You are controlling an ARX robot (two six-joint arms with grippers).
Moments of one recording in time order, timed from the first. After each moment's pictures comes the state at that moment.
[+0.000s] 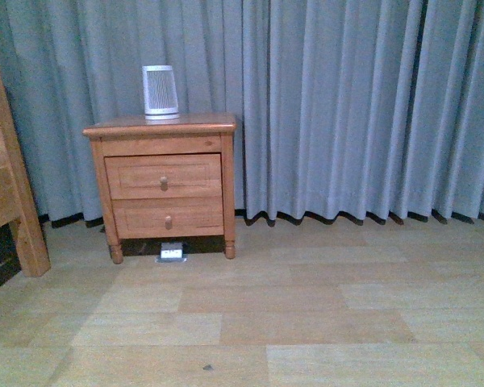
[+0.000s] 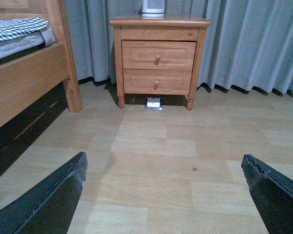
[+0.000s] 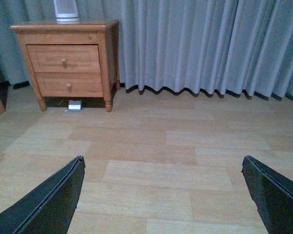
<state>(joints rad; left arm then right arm) 0.00 0.00 0.01 0.00 0.00 0.00 0.00 0.00 0.01 0.00 0.00 0.00</state>
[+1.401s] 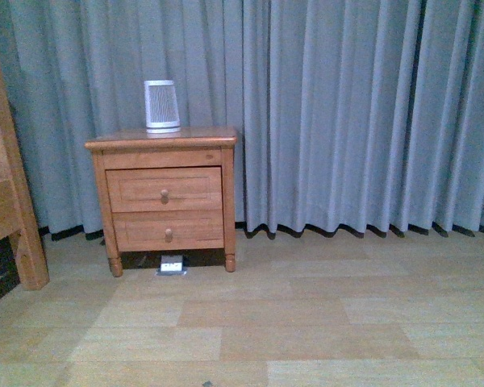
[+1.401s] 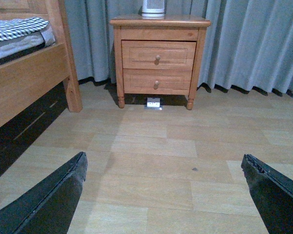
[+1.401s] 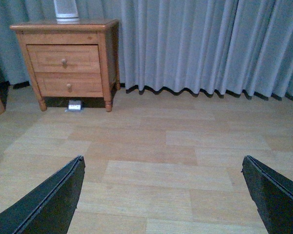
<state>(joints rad) 0.00 0.00 0.01 0.00 0.00 0.00 0.00 0.00 0.01 0.00 0.00 0.00</state>
